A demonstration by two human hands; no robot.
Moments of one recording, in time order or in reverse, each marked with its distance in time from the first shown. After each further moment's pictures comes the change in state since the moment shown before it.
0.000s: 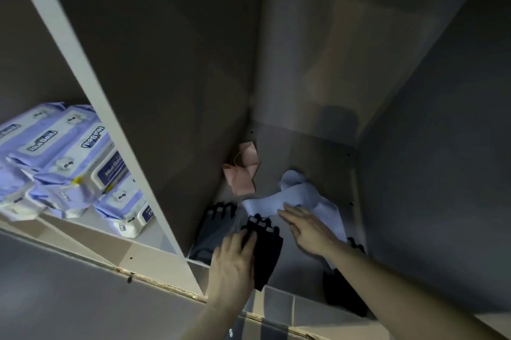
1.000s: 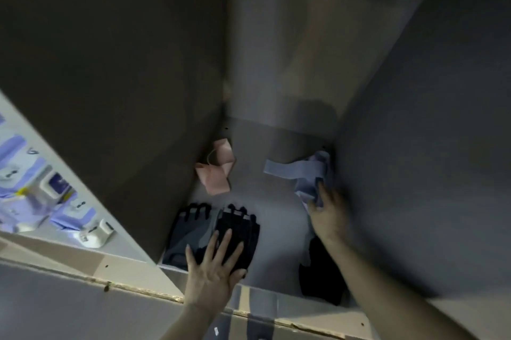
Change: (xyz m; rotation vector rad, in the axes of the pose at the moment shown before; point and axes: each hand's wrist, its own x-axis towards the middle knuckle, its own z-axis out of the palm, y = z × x) left_hand 0.005 -0.013 0.038 0.326 -0.366 -0.008; right_hand -0.032 0.055 -0.024 0.048 0.686 0.467
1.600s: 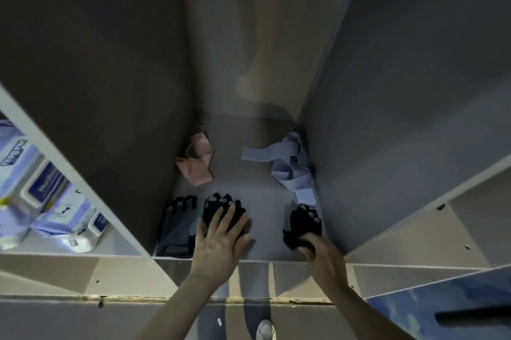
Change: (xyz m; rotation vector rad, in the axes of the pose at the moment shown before) left_hand -0.014 0.023 -0.042 -0.118 0.214 0.220; right_hand -0.163 0.026 -0.017 0.065 -0.094 0.018
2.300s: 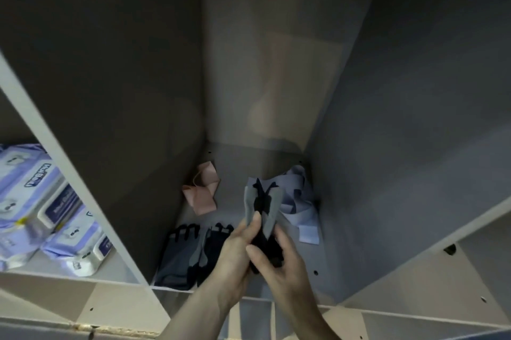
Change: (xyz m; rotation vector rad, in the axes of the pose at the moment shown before) left_hand 0.024 0.078 -0.110 -1.930 -0.117 -0.531; right_hand 0.007 -0.160 -0.081 0.917 -0.156 -0.035
